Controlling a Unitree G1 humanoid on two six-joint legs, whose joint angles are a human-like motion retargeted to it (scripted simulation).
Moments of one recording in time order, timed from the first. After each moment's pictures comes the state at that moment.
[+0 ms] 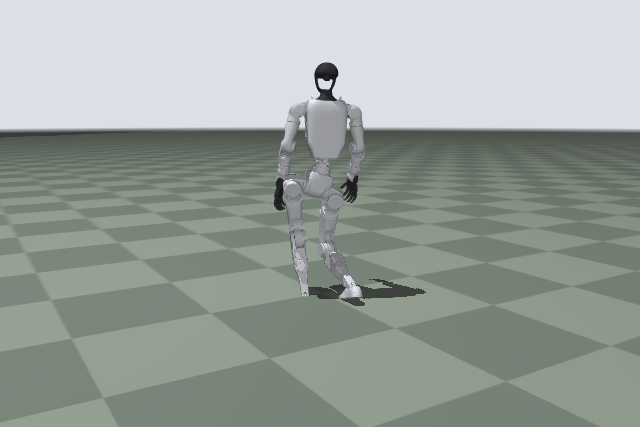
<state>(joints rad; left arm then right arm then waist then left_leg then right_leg) 0.07 0.26 -0.40 1.06 0.15 -0.06 0.09 -0.11 -0.22 0.36 1.02 -0.15 -0.02 -0.19 -0.07 -0.28 0.06 -0.32 -0.43 0.10 0.61 -0.45 0.11 -0.31 -0.20 0.31 1.43 -0.75 0.14</state>
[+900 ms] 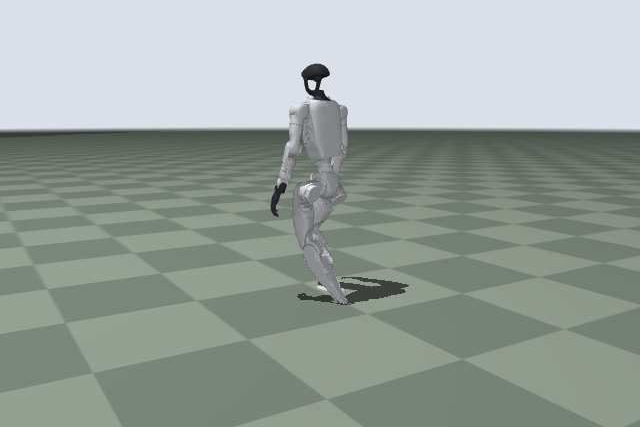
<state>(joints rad) -0.07 0.25 -0.38 1.19 0.13 -0.12 0.13 -0.19 -0.25 0.41 1.15 -0.23 -0.08 -0.16 -0.11 -0.17 -0.09 -0.26 -0.30 0.18 0.62 -0.74 0.16 -0.79 -0.21 0.03 1.23 -0.76 0.03</state>
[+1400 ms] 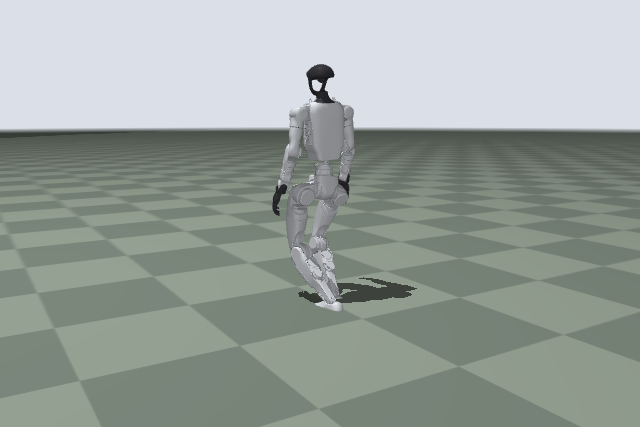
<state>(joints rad) 0.04 0.25 -0.35 1.14 0.07 -0.17 0.13 -0.10 -0.20 0.32 1.30 -0.17 -0.09 -0.25 -0.04 -0.16 -0.07 -0.18 -0.10 0.15 0.94 -0.79 0.07 -0.50 -0.05 -0.08 1.13 -0.80 -0.02</state>
